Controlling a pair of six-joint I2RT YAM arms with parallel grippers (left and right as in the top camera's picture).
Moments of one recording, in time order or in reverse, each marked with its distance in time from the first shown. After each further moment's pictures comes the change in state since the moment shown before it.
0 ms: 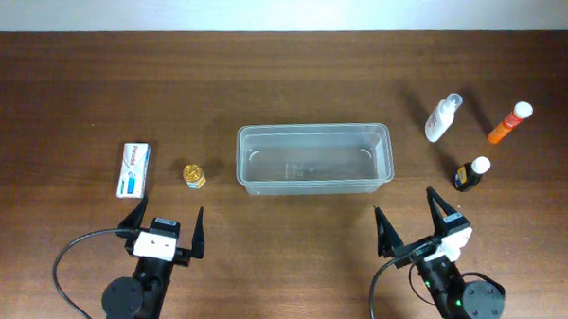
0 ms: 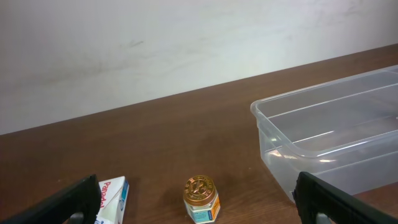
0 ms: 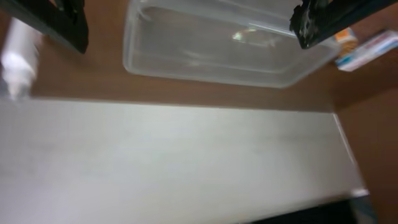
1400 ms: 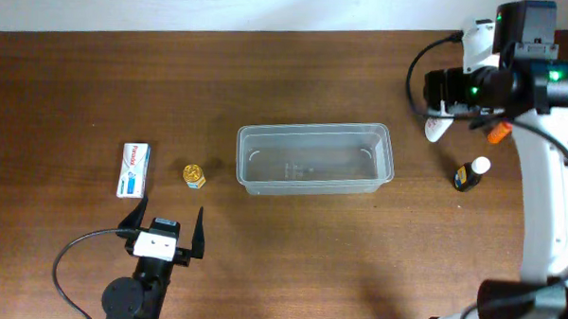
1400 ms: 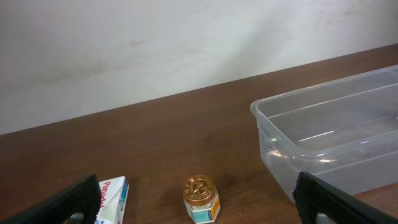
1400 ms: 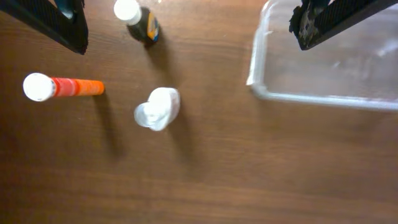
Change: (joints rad) left arm 0.000 0.000 0.000 0.000 0.000 0.000; right arm -0.078 1.684 1.866 -1.278 0.352 -0.305
